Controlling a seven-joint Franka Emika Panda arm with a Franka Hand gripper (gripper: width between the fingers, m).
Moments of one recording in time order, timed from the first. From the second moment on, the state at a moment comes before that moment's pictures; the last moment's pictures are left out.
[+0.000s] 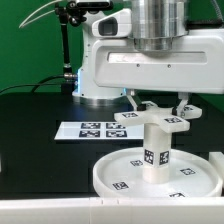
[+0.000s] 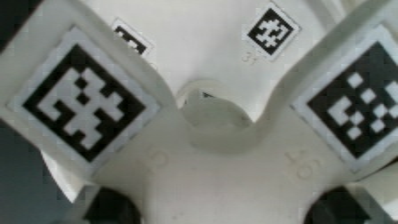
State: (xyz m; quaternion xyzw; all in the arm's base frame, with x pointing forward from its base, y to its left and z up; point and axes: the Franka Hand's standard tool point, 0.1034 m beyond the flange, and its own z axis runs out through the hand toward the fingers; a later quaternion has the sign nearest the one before) arm 0.576 0.047 0.104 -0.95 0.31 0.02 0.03
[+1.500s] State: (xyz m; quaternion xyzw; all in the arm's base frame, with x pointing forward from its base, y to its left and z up) arm 0.577 0.046 0.103 -0.68 0.73 0.03 0.04
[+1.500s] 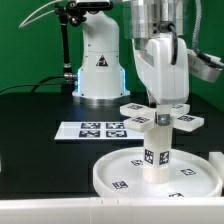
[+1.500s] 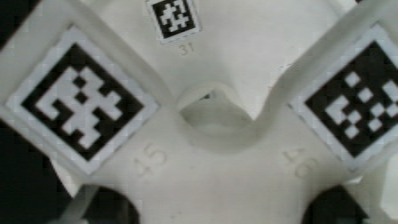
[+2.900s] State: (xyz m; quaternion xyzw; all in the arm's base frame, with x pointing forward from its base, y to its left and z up) arm 0.581 0.053 0.132 -0.62 0.78 0.04 0.08
